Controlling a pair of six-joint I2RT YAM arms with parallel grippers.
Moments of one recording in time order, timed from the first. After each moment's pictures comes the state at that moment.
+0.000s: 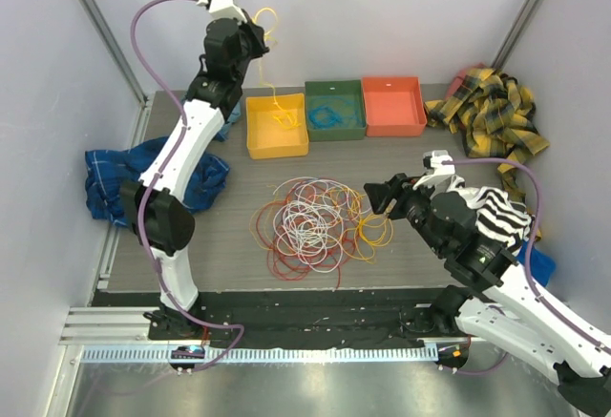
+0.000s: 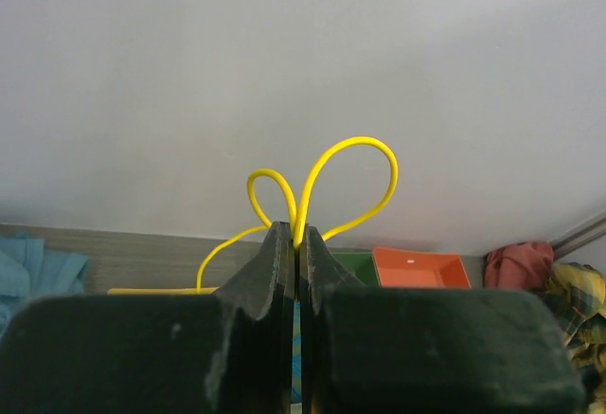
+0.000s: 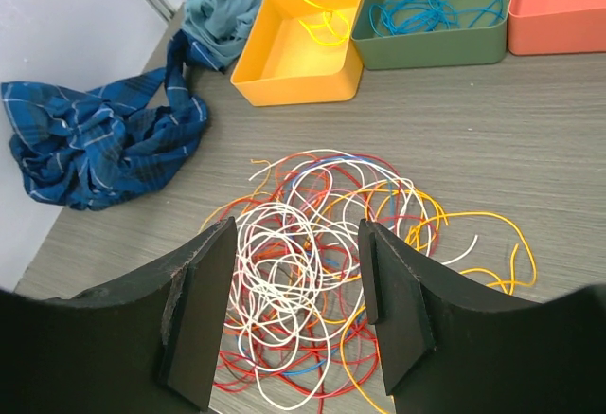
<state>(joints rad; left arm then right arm) -0.35 1.90 2.02 -0.09 -0.22 -0.38 0.76 0.64 0.70 -0.21 0.32 0.49</state>
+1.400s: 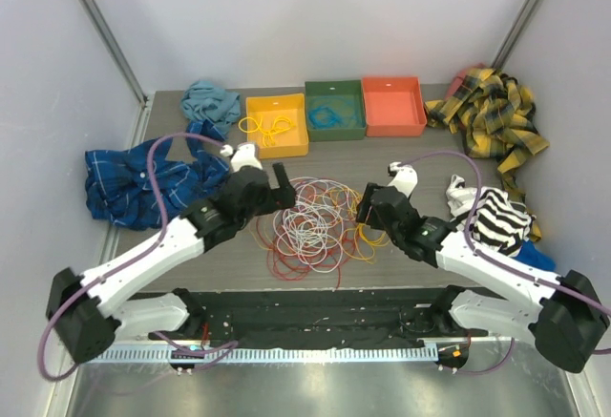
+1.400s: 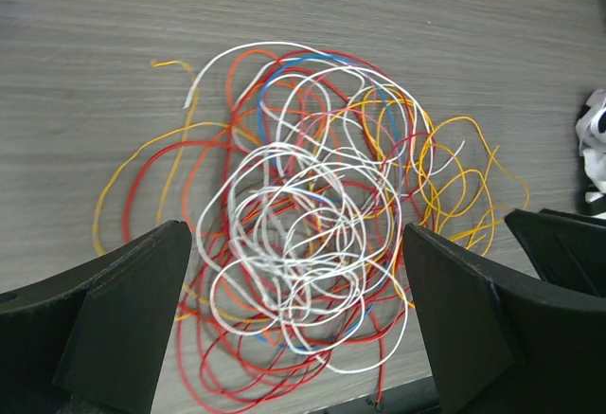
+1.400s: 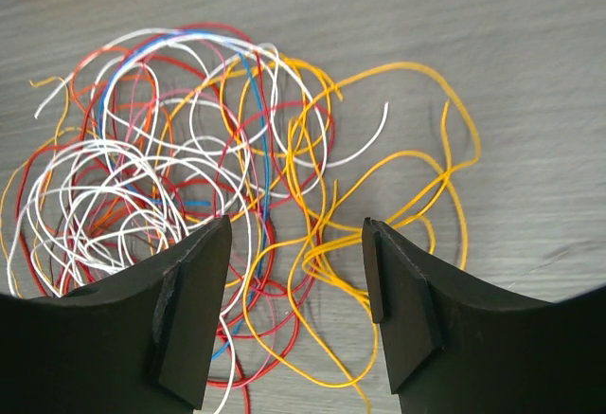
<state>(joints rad) -0.80 1.18 0.93 -0.37 -0.37 -0.74 0.75 1.03 0.63 -0.26 0.49 0.70</state>
